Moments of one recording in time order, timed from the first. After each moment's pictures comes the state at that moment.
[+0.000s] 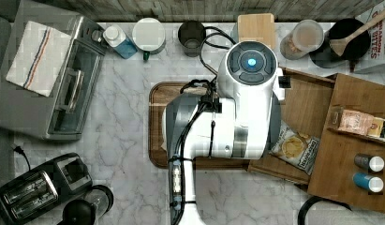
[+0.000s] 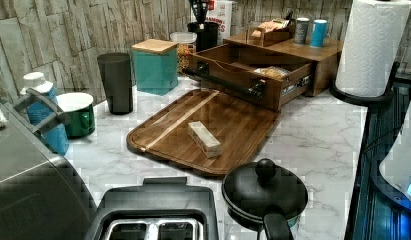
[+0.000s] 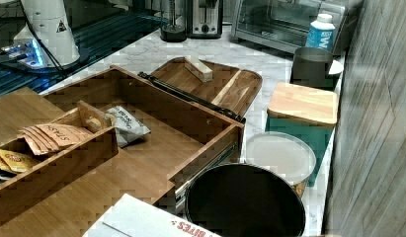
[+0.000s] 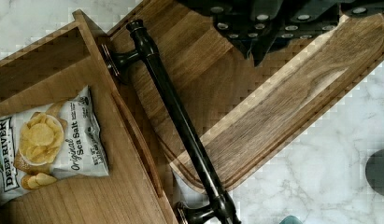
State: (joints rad) arm -0.04 0.07 -0.04 -1.86 -0.04 0.28 -0.12
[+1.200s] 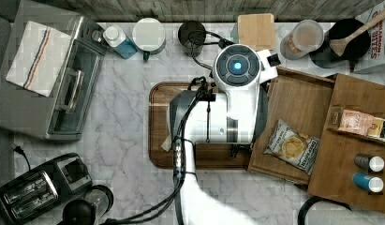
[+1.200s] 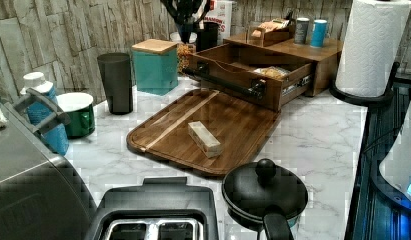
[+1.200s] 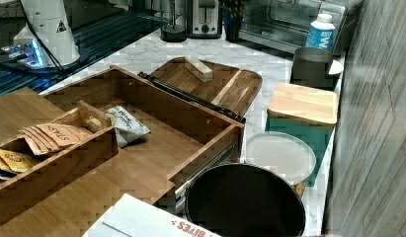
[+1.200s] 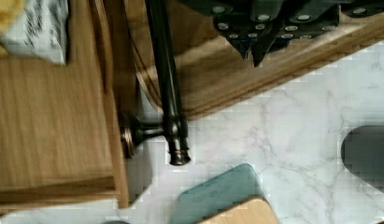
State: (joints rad) arm -0.04 0.20 -0.03 -1.91 -0.12 0.61 -0.38
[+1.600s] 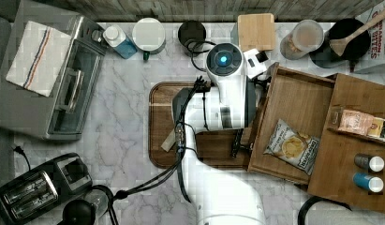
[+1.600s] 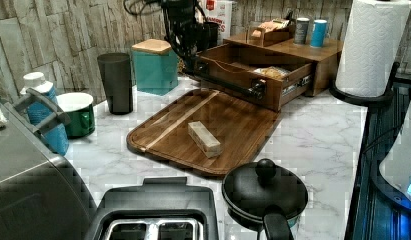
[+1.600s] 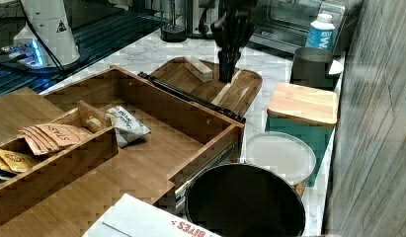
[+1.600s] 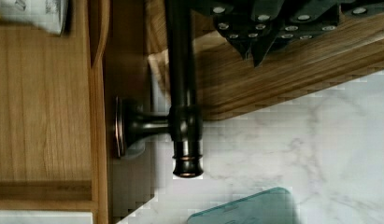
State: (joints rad) arm -0.02 0.36 -0.05 -1.90 -0.26 0.67 -0.38
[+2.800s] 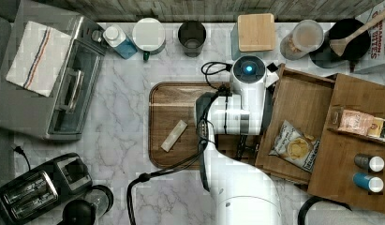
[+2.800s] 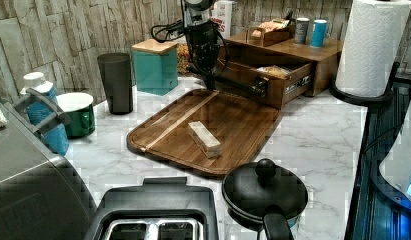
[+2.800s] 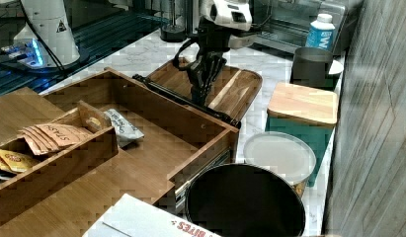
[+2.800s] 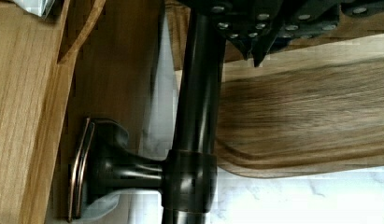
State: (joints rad) arm -0.12 0.41 -0.06 -1.98 -0.18 0.71 -0.67
